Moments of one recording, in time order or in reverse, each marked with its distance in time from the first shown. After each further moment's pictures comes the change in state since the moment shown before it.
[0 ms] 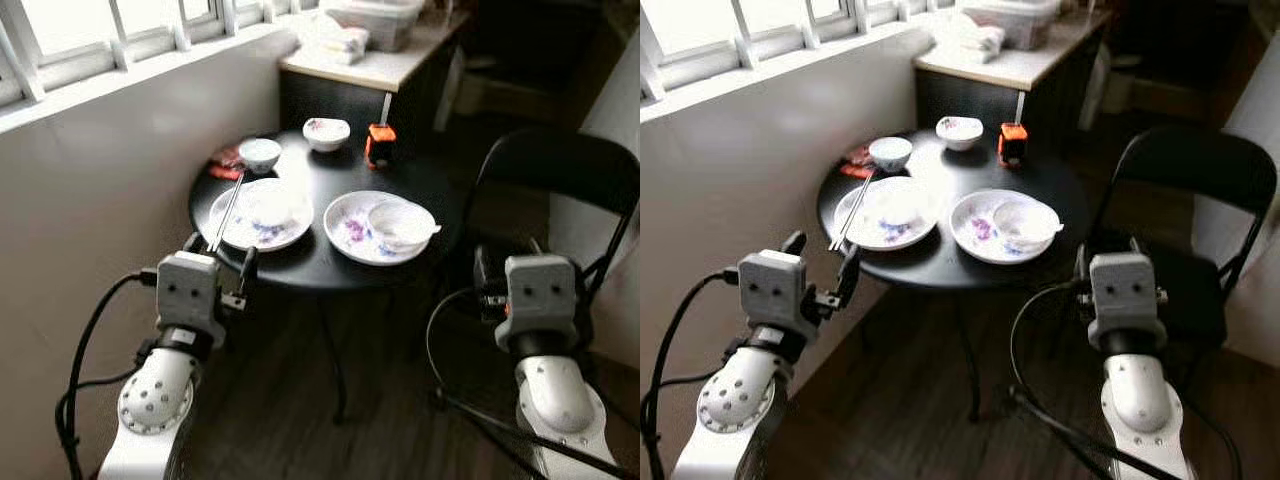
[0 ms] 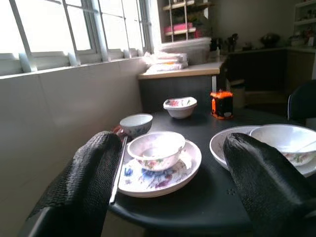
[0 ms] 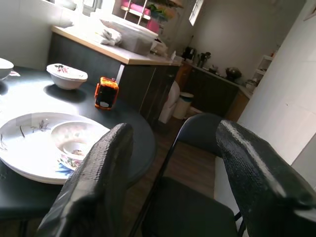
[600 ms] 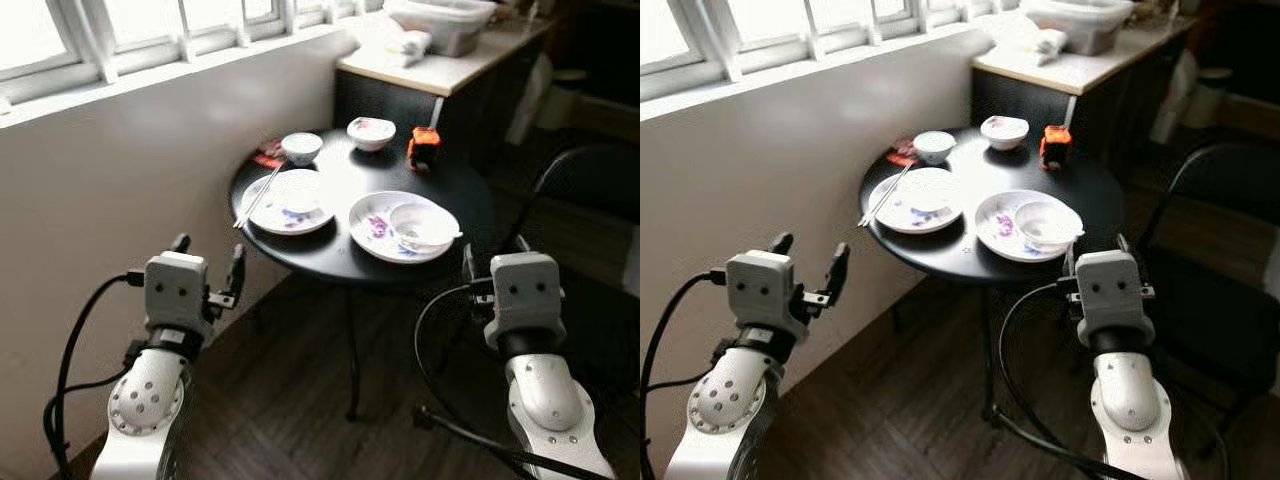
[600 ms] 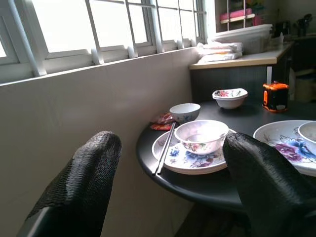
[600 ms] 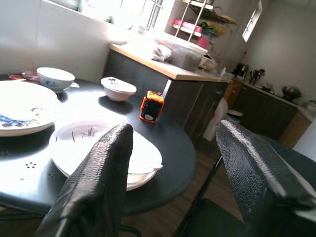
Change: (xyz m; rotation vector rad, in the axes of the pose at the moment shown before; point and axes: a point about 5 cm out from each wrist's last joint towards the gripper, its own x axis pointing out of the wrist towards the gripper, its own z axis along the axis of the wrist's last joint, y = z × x) left arm 0.002 0.005 0.001 -0.002 -0.007 0.028; right arm 0.002 0.002 0.004 -0.007 -0.017 0.005
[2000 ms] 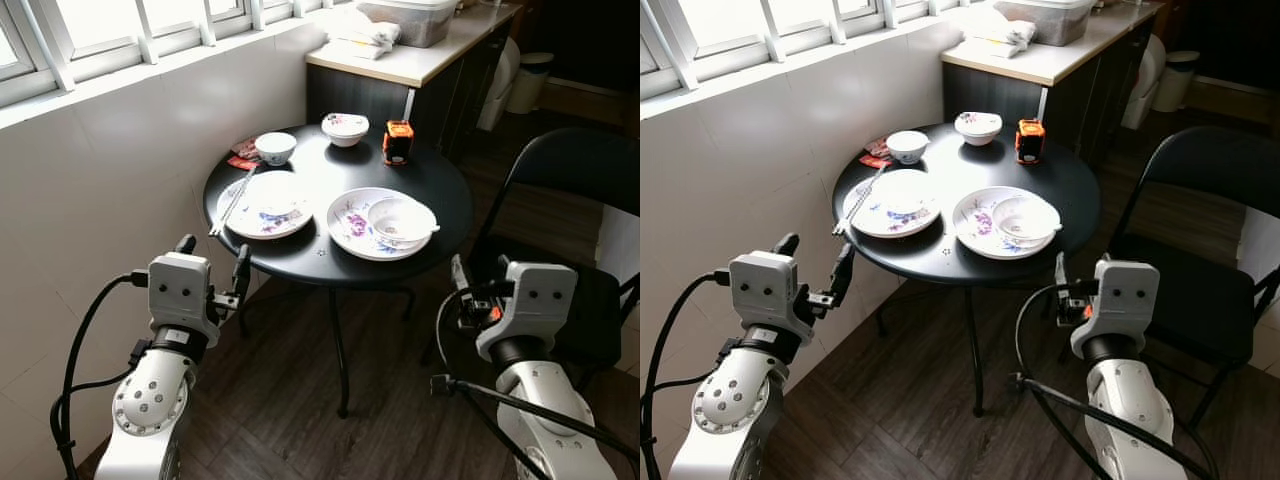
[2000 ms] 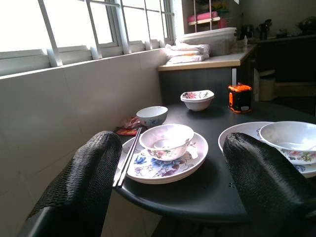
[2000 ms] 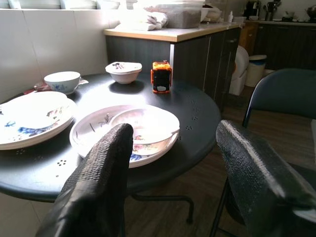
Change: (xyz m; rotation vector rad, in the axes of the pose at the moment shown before) left arm 0.000 -0.004 0.000 -0.032 -0.003 -0.016; right arm -0.005 0.007 -0.011 0.292 0.084 0.074
